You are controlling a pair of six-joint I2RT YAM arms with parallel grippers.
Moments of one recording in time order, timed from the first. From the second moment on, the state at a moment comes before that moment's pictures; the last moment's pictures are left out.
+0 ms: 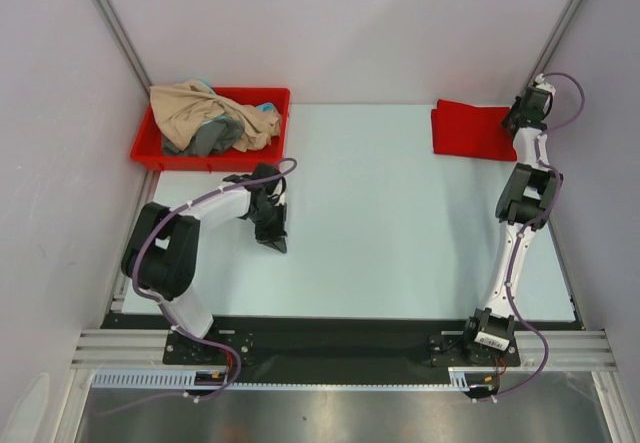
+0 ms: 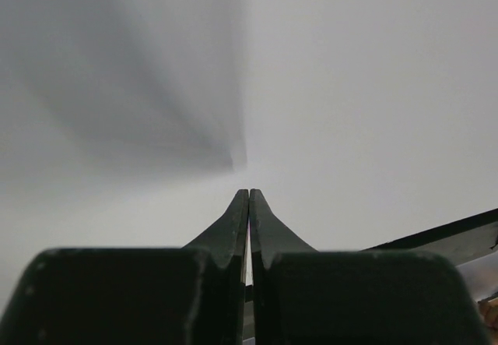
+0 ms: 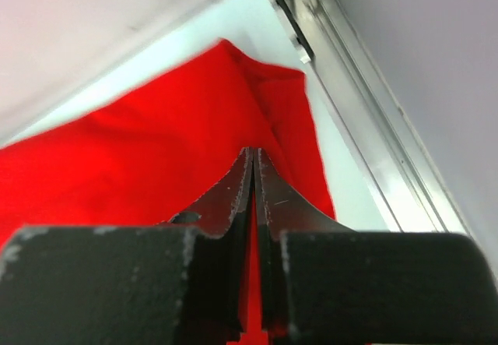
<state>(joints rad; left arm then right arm) -0.41 1.71 1.05 -0.72 0.24 -0.42 -0.33 2.71 2.44 -0.21 0.03 0.23</state>
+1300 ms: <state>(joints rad) -0.41 1.09 0.80 -0.56 0.42 -0.54 0.17 1.26 0.74 -0.51 -0.37 0.74</state>
